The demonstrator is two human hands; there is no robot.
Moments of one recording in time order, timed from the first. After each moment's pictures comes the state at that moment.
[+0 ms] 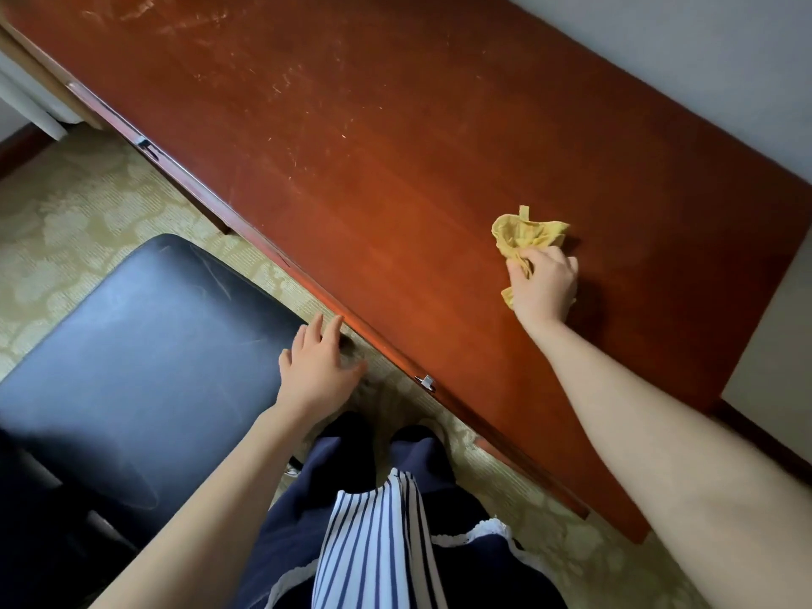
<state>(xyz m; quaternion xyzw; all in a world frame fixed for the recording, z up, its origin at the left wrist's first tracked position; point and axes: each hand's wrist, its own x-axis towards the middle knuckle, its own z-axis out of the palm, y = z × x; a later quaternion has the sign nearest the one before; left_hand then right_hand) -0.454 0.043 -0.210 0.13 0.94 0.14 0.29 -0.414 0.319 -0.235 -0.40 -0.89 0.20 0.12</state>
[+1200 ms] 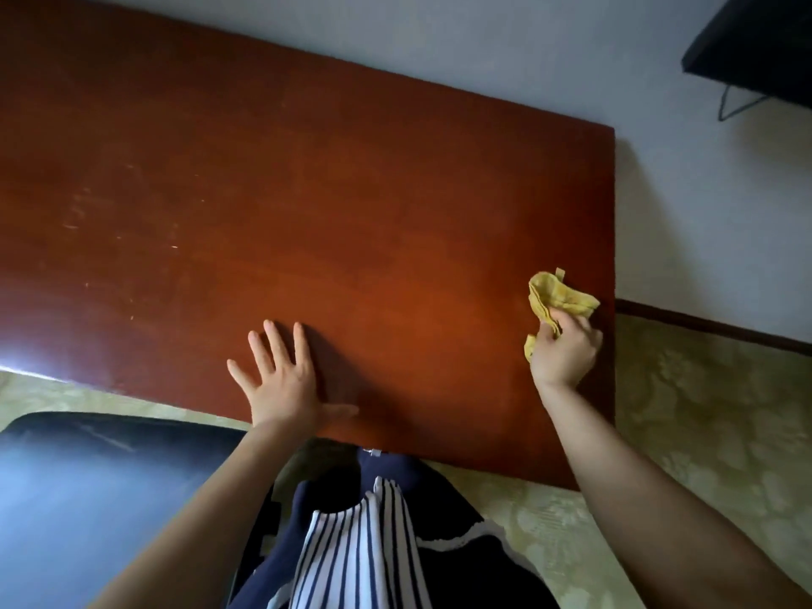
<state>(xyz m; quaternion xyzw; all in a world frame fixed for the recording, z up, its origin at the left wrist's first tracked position) -0.516 0.144 -0.215 0.36 0.89 -0.10 0.27 -0.290 0.346 -0.237 -0.71 -0.65 0.15 0.22</state>
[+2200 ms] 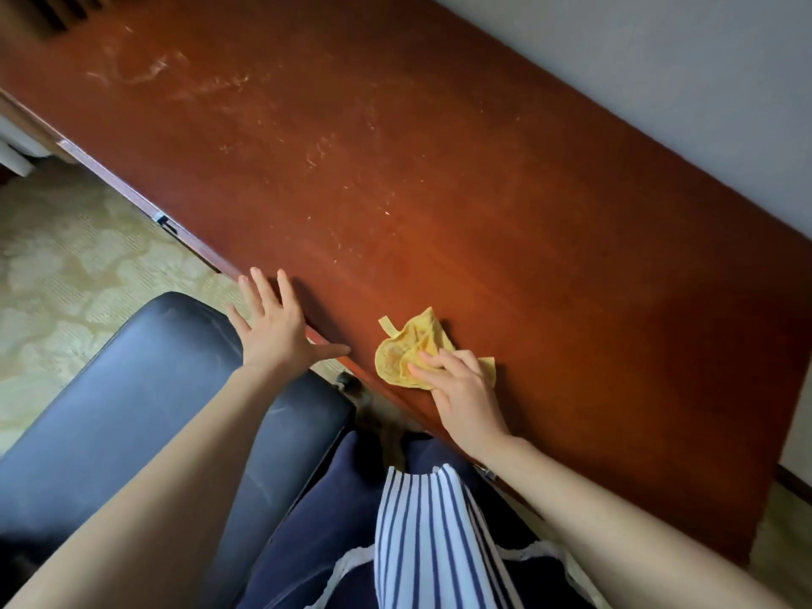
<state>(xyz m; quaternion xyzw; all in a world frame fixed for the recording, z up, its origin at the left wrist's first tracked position) -0.648 0.016 -0.216 0.15 0.96 0.06 0.23 -0.469 0.184 -0.243 -0.11 -0.95 0.29 0.07</state>
